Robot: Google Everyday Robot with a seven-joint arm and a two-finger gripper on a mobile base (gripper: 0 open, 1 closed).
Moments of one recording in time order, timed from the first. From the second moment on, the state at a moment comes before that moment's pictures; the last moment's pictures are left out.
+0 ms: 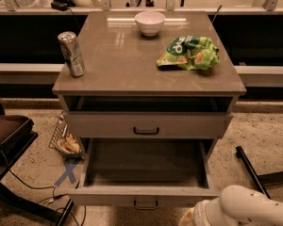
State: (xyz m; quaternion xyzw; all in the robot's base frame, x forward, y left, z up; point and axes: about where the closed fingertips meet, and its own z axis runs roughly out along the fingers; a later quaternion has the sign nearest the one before) arm 0.316 -0.151 0.452 -0.63 0.74 0.18 0.17
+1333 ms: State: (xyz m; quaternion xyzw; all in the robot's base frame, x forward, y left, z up) arm 0.382 -0.102 0.363 -0.63 0.69 0.26 0.22
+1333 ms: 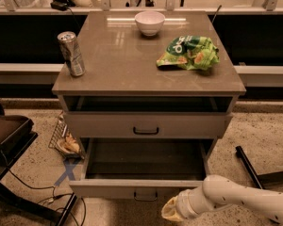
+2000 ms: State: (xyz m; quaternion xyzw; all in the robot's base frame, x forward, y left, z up) arm 0.428 -0.089 0.383 -0.64 0.69 0.23 0.25
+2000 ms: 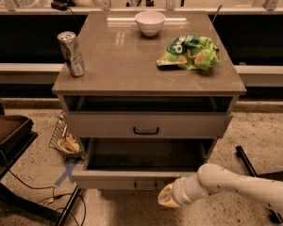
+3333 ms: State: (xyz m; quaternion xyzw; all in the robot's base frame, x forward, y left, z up) arm 0.488 -0.084 0.376 -0.64 0.71 0.20 0.22
